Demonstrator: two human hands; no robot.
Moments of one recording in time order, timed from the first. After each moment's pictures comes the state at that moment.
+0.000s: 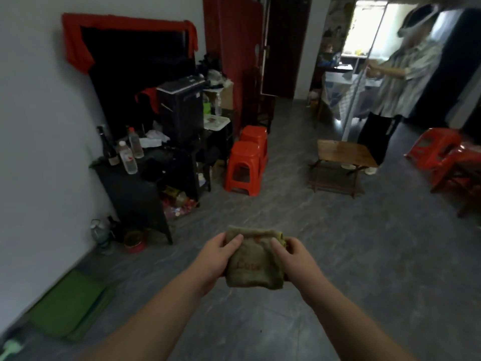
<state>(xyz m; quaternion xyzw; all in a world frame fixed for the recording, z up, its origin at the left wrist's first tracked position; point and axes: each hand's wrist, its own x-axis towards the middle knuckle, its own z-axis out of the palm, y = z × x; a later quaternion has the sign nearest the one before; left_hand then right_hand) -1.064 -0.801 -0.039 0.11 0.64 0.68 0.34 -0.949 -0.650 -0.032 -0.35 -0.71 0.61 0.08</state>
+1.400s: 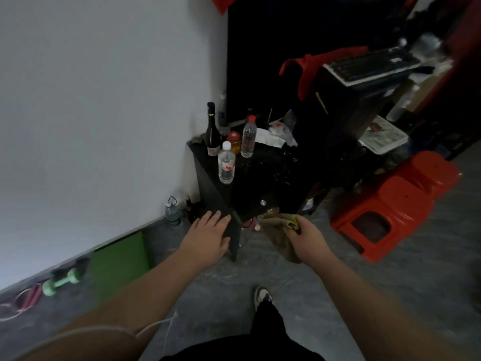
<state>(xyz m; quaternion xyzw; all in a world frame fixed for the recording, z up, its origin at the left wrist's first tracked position) -1.738 -0.857 -0.164 0.08 0.98 0.11 0.12 -1.750 -0.603 -0.130 -0.05 -0.89 0.43 -0.12</state>
